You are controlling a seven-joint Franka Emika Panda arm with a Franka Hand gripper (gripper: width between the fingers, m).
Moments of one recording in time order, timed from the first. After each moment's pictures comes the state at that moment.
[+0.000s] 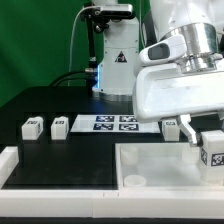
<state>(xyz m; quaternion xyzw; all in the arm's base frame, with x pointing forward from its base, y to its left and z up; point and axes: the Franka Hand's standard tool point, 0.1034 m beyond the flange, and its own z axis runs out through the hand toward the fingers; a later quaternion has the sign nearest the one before) 0.608 0.108 0.082 -0.95 -0.07 -0.29 0.06</state>
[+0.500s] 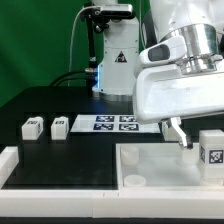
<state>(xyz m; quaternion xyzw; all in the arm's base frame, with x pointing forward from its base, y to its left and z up) 0.607 0.109 0.080 -0.95 -0.07 -0.29 0.06</state>
